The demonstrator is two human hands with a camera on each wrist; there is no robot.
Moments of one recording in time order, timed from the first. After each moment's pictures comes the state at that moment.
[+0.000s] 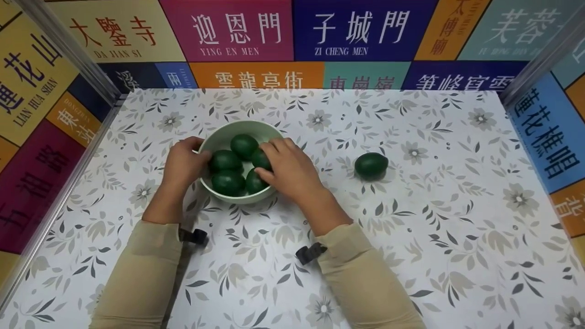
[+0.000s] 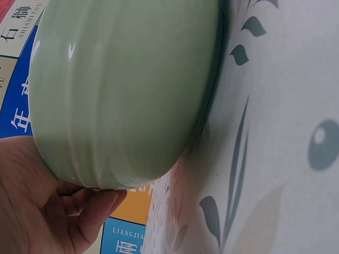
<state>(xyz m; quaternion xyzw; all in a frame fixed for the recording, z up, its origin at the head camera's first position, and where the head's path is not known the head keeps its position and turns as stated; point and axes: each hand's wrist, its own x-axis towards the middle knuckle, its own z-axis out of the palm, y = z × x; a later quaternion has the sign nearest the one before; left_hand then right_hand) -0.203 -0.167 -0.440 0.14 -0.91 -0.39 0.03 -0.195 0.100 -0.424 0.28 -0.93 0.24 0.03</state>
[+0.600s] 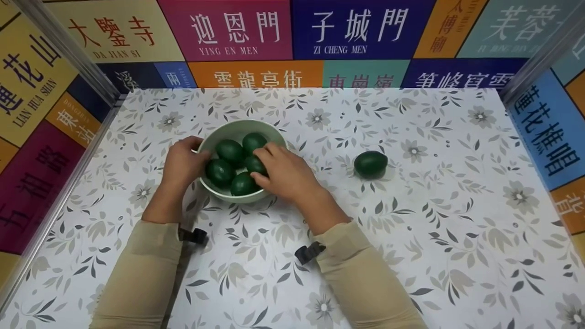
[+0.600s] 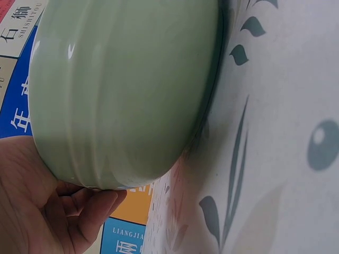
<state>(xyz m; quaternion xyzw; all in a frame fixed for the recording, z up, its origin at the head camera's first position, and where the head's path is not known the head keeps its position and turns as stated) -0.203 -0.168 -0.441 0.13 -0.92 -0.38 0.04 -0.192 0.097 -0.433 0.31 -0.92 0.22 0.01</state>
